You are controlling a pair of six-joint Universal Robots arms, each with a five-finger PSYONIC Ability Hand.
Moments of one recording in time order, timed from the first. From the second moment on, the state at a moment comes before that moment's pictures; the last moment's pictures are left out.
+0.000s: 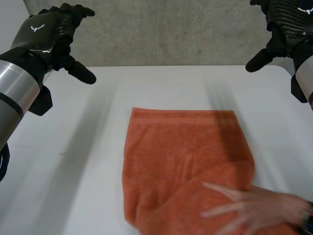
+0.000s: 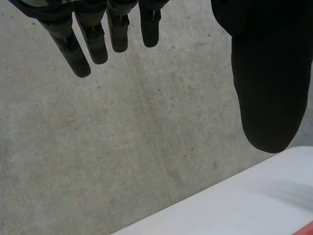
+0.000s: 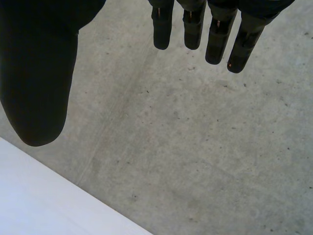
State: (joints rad) left arm 4.34 -1.54 -1.49 3.18 -1.49 3.11; right arm 1.93 -1.57 1.45 -0.09 1.58 3.01; left_hand 0.19 0.20 0.21 0.20 0.04; right_hand 0.21 0.22 0.21 0.23 0.06
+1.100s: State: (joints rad) left arm 4.09 -1.65 -1.84 3.10 -1.75 3.08; right arm 1.91 -1.31 1.62 0.17 1.24 2.59; left_hand 0.19 0.20 0.21 0.20 0.04; right_hand 0.24 0.29 0.30 0.29 0.12
